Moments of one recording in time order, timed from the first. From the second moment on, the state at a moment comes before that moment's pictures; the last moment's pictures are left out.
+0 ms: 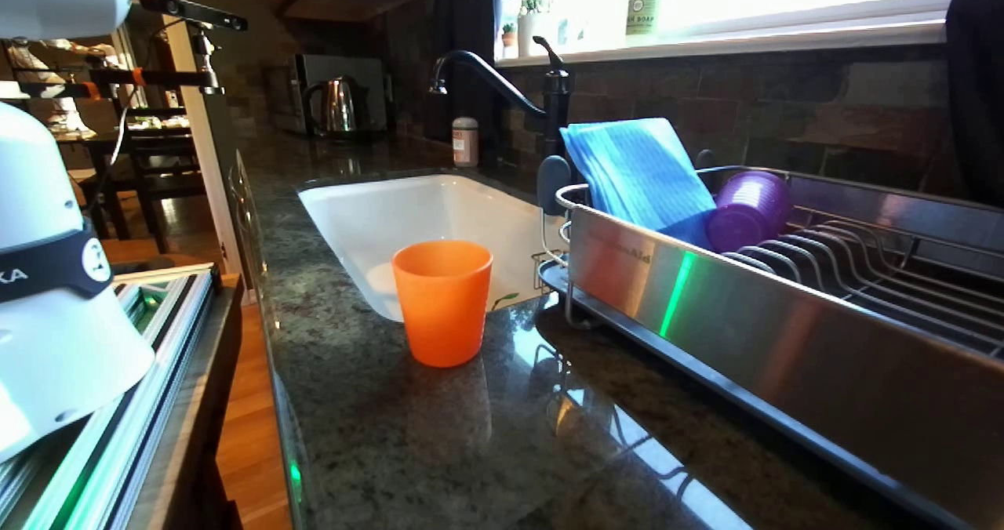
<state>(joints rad) -1.02 0.40 0.25 -1.86 -0.54 3.28 -0.06</state>
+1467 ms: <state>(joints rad) -0.88 0.05 0.18 -2.02 -0.68 3.28 -0.10</state>
